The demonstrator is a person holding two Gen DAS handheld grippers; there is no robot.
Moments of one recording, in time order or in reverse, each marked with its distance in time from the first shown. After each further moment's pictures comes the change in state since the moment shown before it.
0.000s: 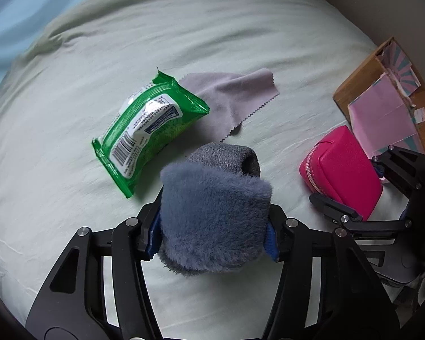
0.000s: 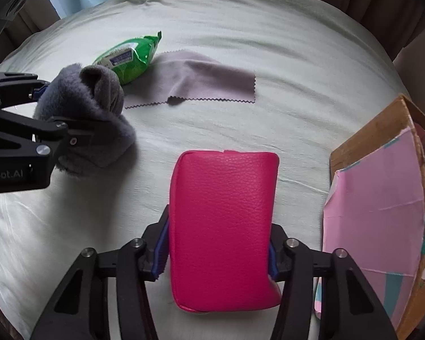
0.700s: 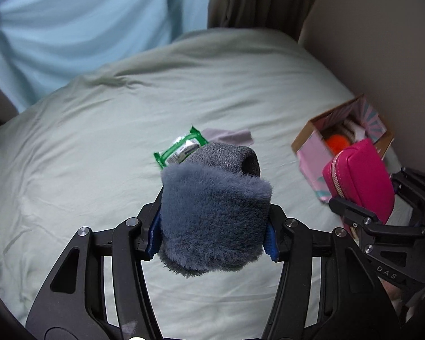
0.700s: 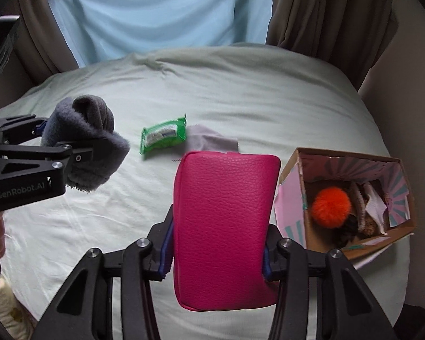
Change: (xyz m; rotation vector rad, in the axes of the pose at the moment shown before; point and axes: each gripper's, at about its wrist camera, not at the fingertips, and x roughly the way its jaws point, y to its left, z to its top) left arm -0.209 -0.031 -0.042 -0.146 -0.223 0.081; right arm -0.193 0.005 -0.017 0.055 -0.186 0.018
